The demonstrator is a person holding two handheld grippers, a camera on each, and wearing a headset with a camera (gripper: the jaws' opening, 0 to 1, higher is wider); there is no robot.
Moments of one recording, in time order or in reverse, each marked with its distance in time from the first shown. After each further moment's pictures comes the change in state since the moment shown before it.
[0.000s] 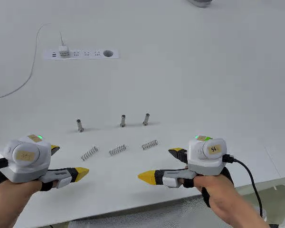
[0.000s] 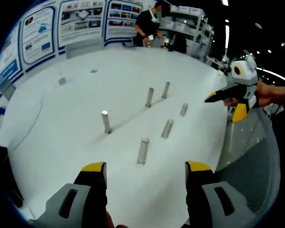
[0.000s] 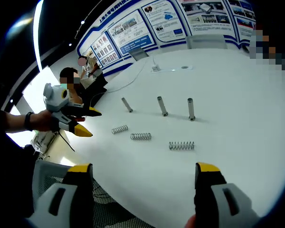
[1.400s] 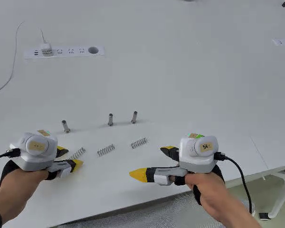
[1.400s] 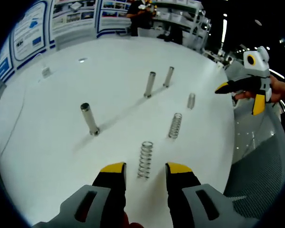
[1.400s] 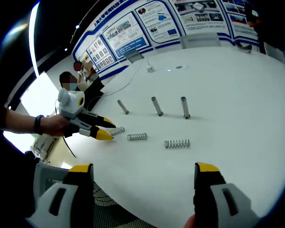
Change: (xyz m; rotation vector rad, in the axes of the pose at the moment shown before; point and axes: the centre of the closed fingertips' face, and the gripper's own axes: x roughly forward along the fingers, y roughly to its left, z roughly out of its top) left arm 0.058 0.004 -0.011 0.011 0.077 -0.050; right arm -0.003 -0.006 -0.002 0.046 -0.016 -0.015
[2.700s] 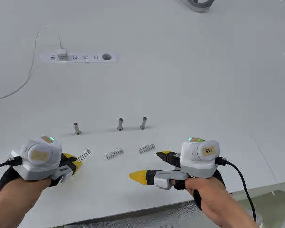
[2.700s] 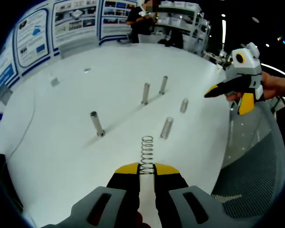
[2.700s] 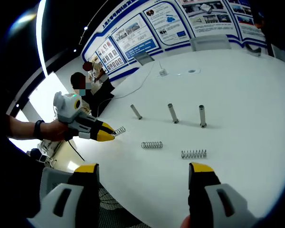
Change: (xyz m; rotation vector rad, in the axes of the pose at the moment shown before) left arm -0.038 -0.008 0.006 0.027 -0.052 0.047; right arm 0.013 0.027 0.017 -0.027 -0.021 0.093
